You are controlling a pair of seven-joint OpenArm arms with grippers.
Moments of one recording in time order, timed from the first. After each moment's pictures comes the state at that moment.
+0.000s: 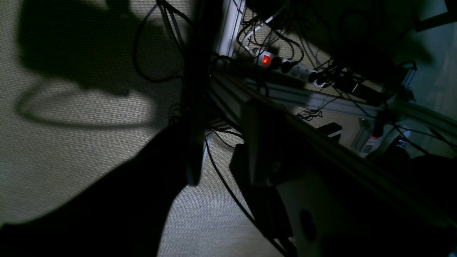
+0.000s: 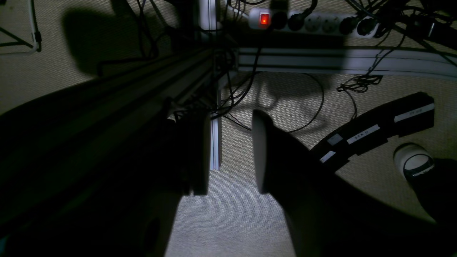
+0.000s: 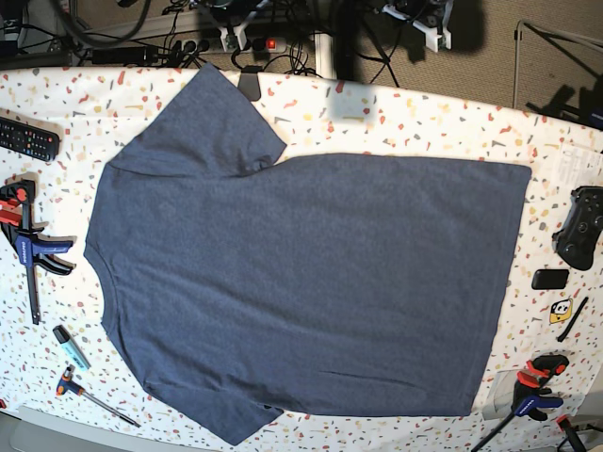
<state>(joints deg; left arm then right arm) 6.4 -1.0 -25.6 12.6 4.9 -24.6 -8.0 -8.5 2.2 -6.3 18.9 4.6 8.0 1.5</state>
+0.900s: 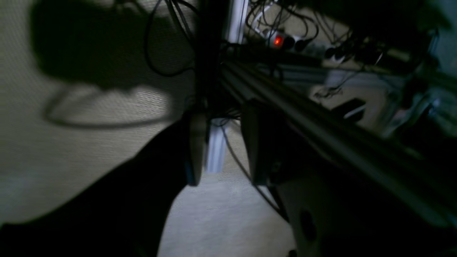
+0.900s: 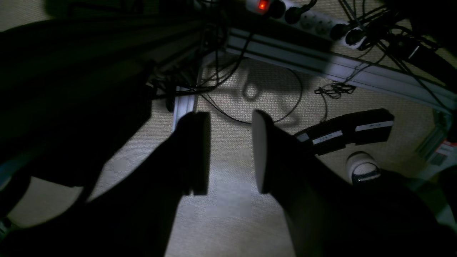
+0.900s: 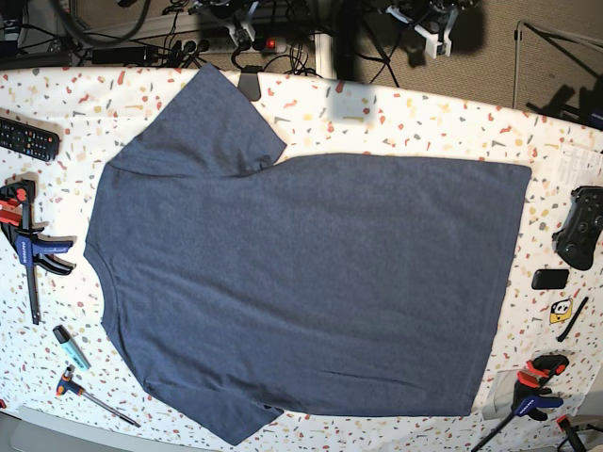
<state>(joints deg) 7.0 -1.0 -25.6 19.2 11.1 -24.7 0.0 -8.6 3.1 -6.3 19.0 -8.7 8.1 -1.2</state>
